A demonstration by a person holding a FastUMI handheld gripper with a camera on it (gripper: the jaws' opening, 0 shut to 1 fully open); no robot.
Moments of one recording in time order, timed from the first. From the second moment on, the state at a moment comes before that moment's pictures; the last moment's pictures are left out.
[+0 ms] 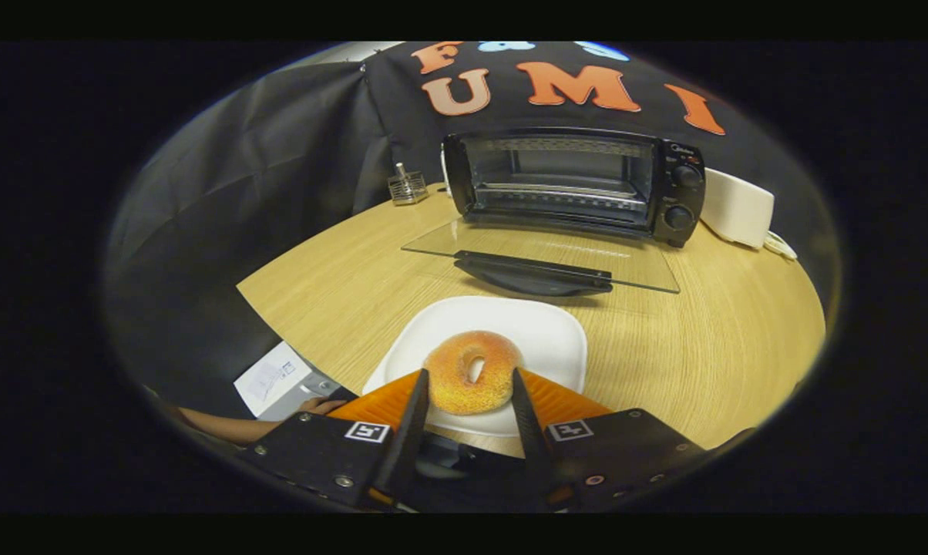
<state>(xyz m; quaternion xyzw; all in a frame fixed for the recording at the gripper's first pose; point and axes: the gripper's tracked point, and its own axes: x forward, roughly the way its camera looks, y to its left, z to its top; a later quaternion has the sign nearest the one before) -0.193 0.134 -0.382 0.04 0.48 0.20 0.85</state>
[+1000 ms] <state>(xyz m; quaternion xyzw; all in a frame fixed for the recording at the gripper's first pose) -0.012 0.169 -0.300 0.36 0.33 0.13 0.86</state>
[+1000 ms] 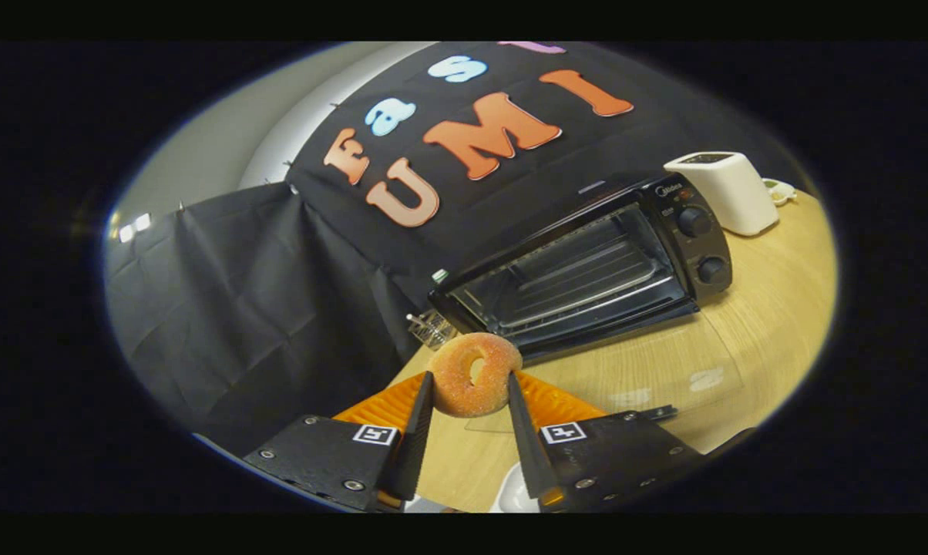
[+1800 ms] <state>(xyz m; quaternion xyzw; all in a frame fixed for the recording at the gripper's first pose) 0.122 0.136 -0.383 0.40 0.34 -0.01 0.85</state>
